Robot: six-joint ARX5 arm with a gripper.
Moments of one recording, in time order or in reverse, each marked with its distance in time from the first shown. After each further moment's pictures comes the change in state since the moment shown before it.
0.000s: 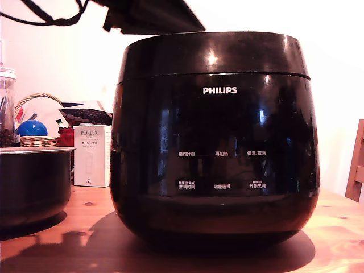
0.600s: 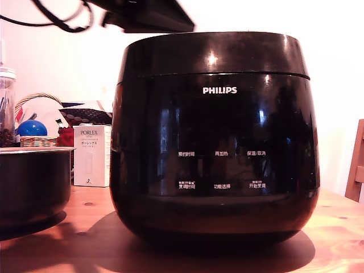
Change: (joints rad) arm 0.111 0.018 0.000 0.169 -0.060 0.000
